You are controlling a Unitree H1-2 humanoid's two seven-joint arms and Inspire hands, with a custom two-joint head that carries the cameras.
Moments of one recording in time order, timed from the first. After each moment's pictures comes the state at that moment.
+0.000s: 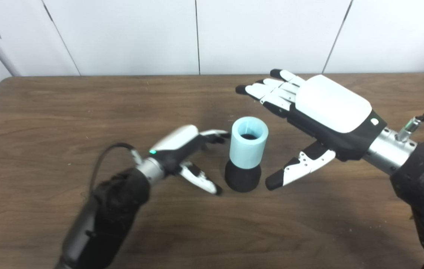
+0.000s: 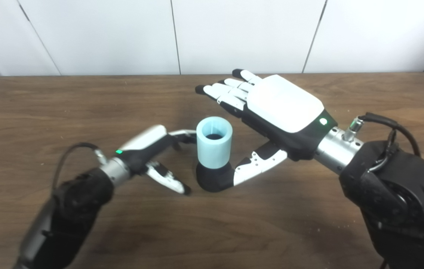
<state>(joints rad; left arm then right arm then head) -0.28 0.33 -0.28 -0.38 0.58 0.36 -0.60 -0.43 -0.43 0.15 -0.79 -0.68 0.16 0.85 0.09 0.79</state>
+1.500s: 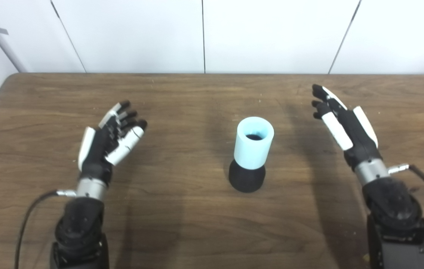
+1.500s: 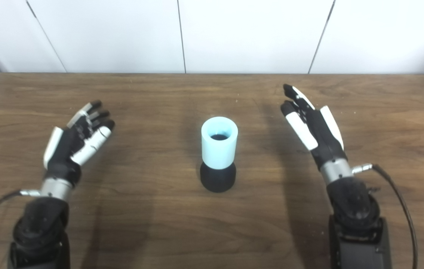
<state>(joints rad) -0.04 0.05 0.20 -0.36 0.26 0.35 -0.21 -0.15 -0.09 -0.11 -0.27 -0.23 0.31 0.21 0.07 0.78</state>
